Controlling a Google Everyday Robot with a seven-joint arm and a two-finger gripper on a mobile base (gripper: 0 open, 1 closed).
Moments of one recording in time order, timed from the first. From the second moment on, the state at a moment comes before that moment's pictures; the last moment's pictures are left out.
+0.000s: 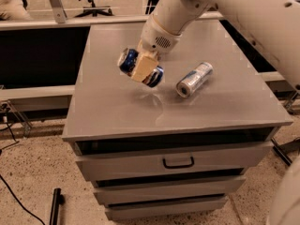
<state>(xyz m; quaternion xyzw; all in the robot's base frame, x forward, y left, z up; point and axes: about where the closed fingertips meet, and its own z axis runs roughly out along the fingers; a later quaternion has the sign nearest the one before) 0.593 0.025 0.901 -0.69 0.67 0.14 0.21</state>
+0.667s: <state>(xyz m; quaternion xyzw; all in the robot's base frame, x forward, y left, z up) 0.594 0.023 0.865 -0.69 0.68 0.15 0.19</state>
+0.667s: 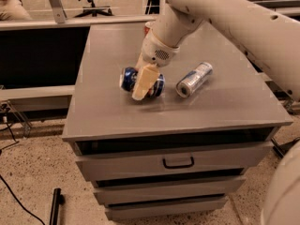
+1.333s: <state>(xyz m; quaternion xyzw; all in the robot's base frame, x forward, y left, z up) 0.594 0.024 0.866 -0.69 0.67 0.16 0.20</state>
